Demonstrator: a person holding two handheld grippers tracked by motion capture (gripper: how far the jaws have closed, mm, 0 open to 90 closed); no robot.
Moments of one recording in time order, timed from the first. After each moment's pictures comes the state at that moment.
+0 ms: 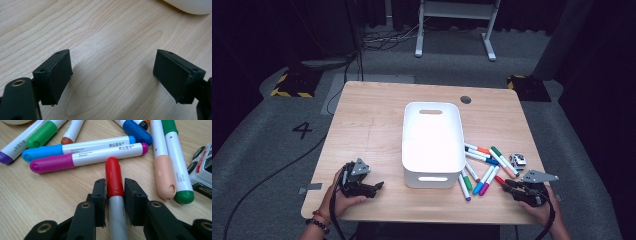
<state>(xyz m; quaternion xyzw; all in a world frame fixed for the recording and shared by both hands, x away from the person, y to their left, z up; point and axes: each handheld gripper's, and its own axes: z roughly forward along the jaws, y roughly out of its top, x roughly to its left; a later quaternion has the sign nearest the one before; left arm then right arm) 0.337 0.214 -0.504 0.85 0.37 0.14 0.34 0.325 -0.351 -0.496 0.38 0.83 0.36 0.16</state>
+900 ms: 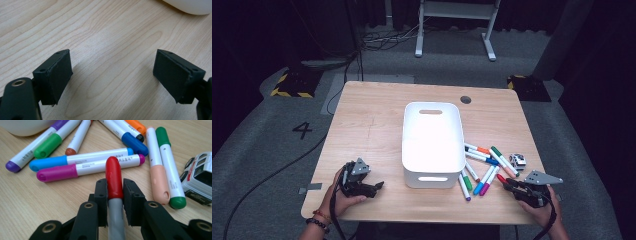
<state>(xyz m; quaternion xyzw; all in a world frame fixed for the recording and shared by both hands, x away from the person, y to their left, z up) 0.338 0.213 -0.504 0.85 0.37 0.14 0.34 0.318 -0.352 -0.491 0.38 0.82 0.39 0.18</state>
